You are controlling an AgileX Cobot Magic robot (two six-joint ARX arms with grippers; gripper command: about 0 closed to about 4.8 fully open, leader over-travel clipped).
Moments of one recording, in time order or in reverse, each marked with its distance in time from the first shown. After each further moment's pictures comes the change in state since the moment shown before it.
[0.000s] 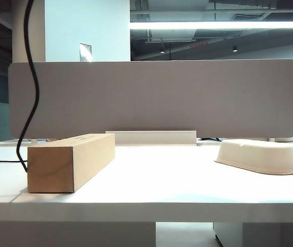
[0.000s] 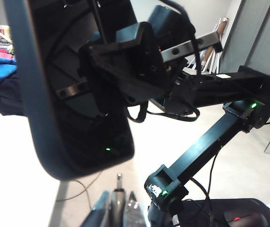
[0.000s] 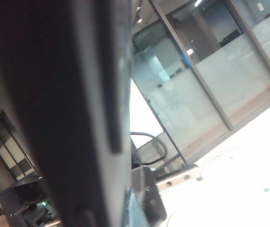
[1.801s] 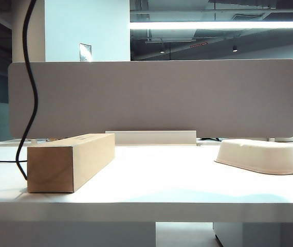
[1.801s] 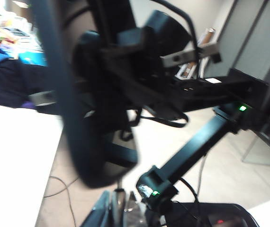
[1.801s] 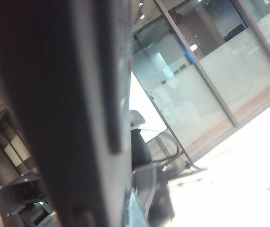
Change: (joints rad) left arm 0.097 0.056 0.000 0.088 0.114 -0.126; right arm 0.000 0.095 0.001 0.097 -0.020 0.021
